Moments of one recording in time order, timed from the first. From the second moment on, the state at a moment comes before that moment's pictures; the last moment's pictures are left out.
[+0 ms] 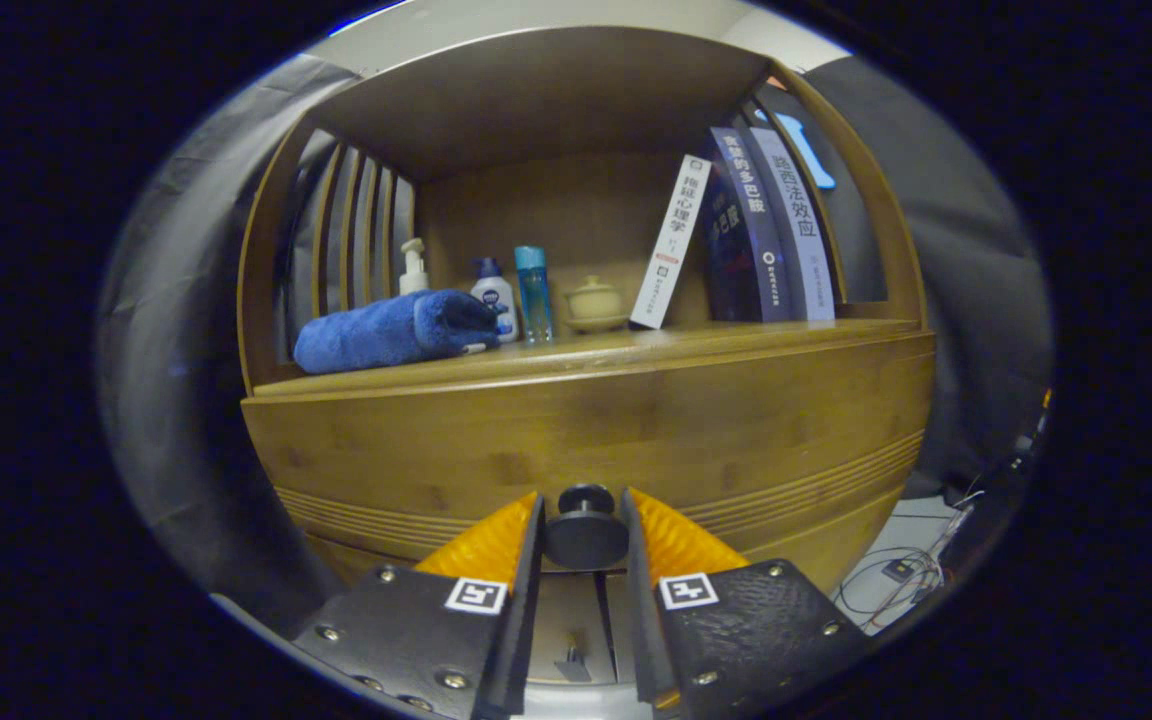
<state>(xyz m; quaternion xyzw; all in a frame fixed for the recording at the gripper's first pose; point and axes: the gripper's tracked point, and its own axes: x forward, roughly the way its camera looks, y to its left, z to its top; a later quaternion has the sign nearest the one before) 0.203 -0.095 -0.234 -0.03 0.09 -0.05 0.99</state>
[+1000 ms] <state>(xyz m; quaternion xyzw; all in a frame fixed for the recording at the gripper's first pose) 0.068 -0.079 -0.230 -0.12 0.11 -0.05 0.99</state>
